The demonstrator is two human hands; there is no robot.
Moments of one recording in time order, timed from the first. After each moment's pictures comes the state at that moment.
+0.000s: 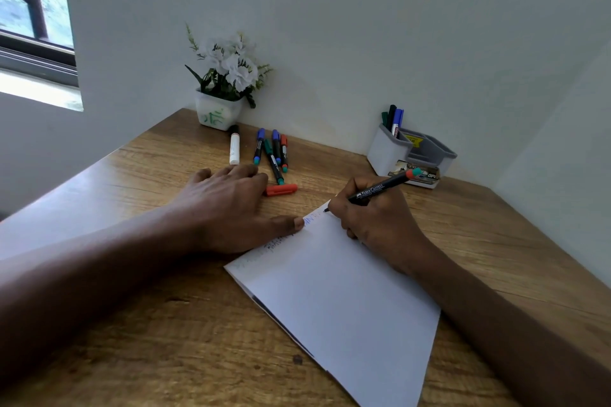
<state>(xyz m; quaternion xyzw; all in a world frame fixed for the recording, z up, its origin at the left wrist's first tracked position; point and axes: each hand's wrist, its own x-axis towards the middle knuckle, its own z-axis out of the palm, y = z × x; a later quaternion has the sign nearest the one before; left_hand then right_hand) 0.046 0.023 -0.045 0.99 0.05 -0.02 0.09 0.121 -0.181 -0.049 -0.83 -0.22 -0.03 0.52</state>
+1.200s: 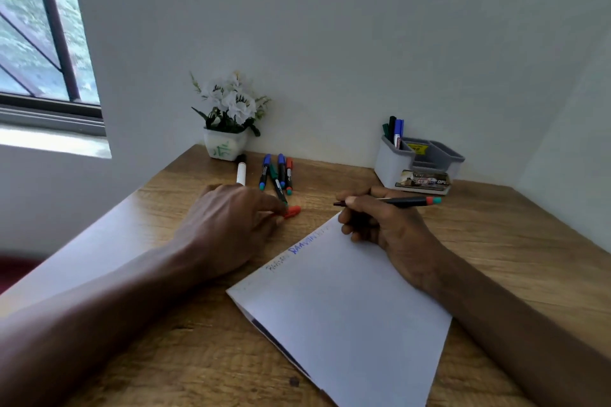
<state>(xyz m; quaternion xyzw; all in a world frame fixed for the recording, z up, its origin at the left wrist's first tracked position) 0.041 0.023 -0.042 0.97 -0.01 0.20 0.14 0.129 -0.196 -0.044 -0.69 -0.17 0.10 0.69</state>
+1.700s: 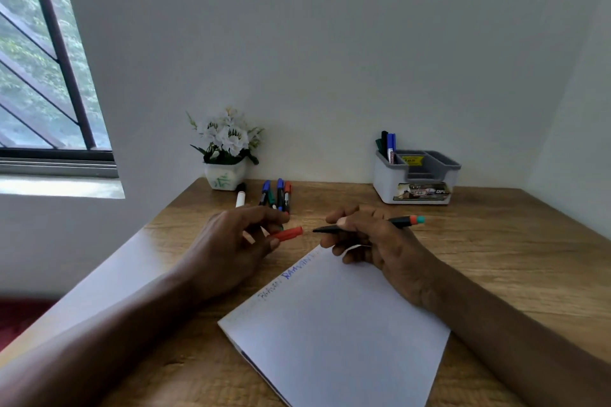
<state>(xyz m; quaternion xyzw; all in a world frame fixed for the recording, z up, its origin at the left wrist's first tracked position) 0.054 0.030 -0.051 0.93 -0.05 0.23 0.28 0.127 -0.204 -0.036 -0.67 -0.22 0.17 0.69</state>
